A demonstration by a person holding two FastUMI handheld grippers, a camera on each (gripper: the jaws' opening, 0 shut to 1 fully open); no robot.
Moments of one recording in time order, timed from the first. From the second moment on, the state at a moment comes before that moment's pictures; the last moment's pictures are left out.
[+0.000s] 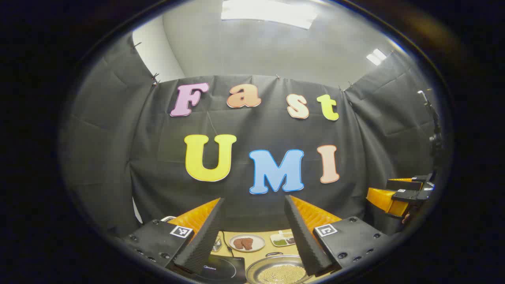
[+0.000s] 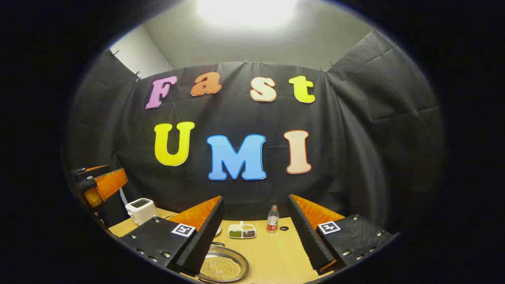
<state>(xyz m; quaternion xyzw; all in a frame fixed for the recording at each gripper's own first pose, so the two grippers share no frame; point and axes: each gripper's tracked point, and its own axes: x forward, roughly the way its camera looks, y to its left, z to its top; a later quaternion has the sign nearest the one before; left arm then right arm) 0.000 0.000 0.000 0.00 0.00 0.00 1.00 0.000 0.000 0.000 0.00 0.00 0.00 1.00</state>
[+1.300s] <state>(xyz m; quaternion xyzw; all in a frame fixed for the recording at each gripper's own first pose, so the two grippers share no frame) 0.000 0.032 -0.032 0.01 0.03 0.01 1.00 0.004 0.029 -0.064 0.01 0.10 0.02 0.99</state>
